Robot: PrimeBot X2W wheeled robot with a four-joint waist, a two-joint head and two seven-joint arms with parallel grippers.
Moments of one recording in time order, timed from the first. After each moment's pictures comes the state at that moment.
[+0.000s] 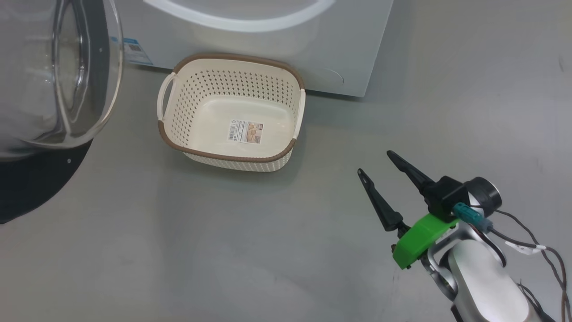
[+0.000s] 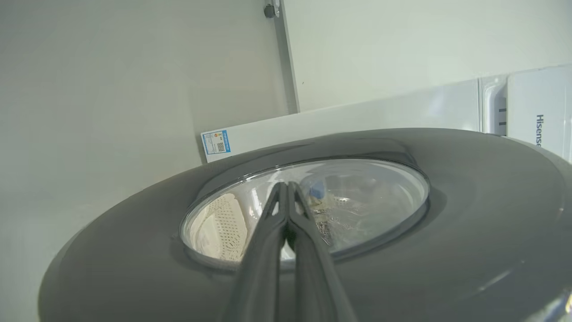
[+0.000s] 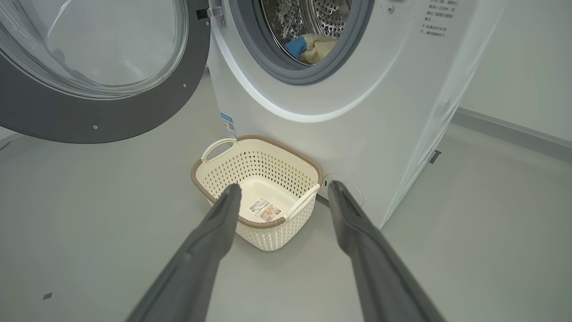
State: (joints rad) left arm -0.78 0.63 0.51 0.85 -1.37 -0.12 0.75; right arm -0.27 -0.06 0.25 0.31 -0.02 0.13 -0.22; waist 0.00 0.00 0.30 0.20
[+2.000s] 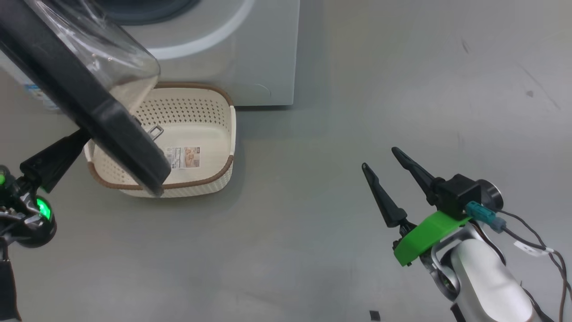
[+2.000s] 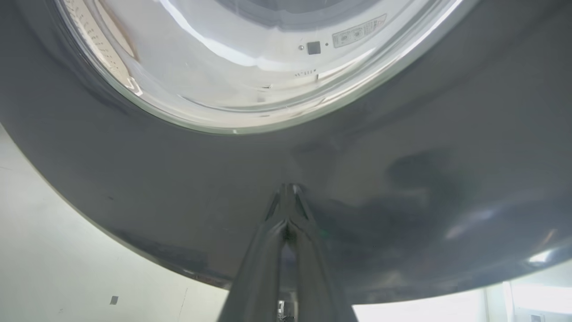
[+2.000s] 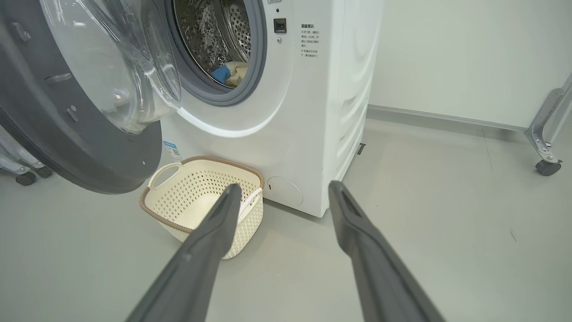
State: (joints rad) left arm -0.49 0.25 0.30 0.25 -1.49 -0.07 0.95; right arm -0.27 -0.06 0.24 0.31 0.08 0.13 -0.25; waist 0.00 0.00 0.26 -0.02
